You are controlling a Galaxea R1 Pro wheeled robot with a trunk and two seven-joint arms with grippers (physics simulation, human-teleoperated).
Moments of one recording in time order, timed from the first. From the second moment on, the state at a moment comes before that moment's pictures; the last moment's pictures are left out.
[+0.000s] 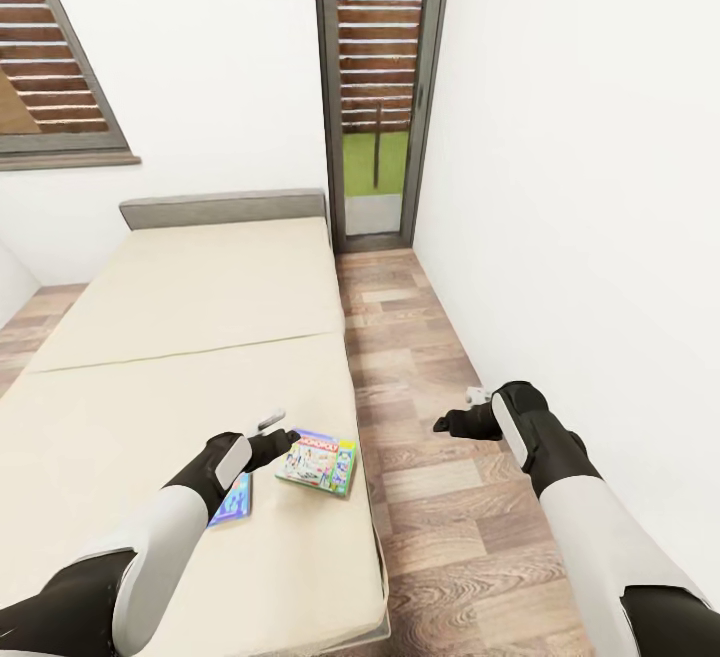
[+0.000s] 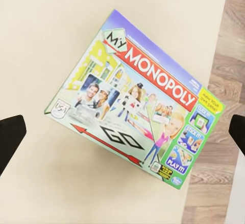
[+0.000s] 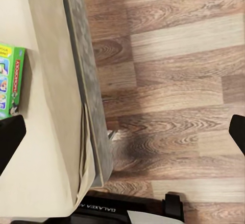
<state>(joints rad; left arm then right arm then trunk) -0.90 -0.05 0.19 -0.32 0.30 0.41 0.00 -0.85 -0.03 -0.01 -0.83 -0.08 1.04 0.17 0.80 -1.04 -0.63</state>
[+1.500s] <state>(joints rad) -0.96 -0.01 0.18 -0.33 0.31 0.43 -0.01 -0.85 -0.03 -0.01 -0.86 -0.08 1.04 0.17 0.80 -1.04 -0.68</state>
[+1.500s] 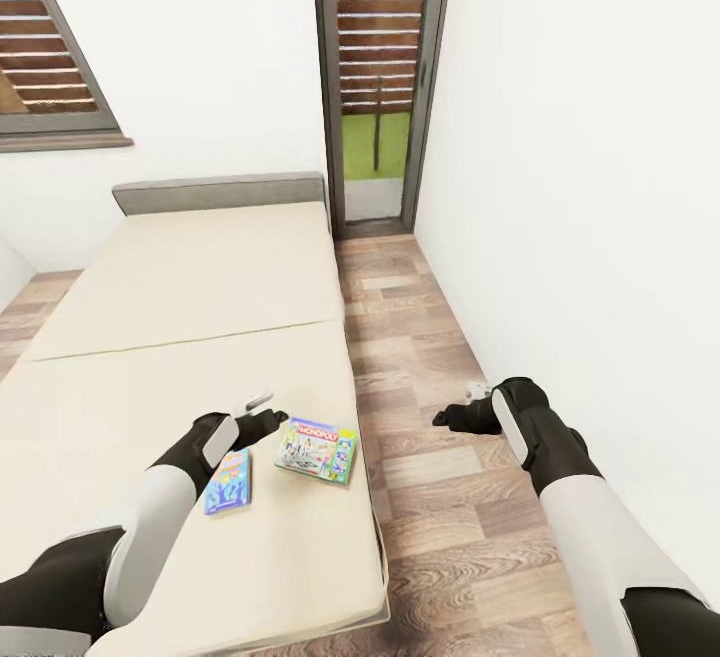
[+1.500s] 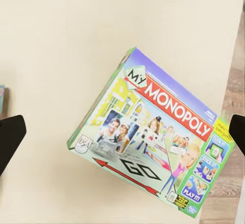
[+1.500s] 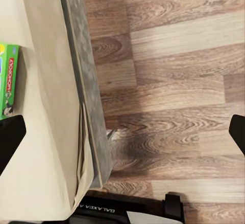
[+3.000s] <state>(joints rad) -0.97 -0.02 0.17 -0.37 0.42 0.57 -0.02 -0.85 -0.03 -0.01 -0.86 -0.08 1.04 0.17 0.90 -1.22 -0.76</state>
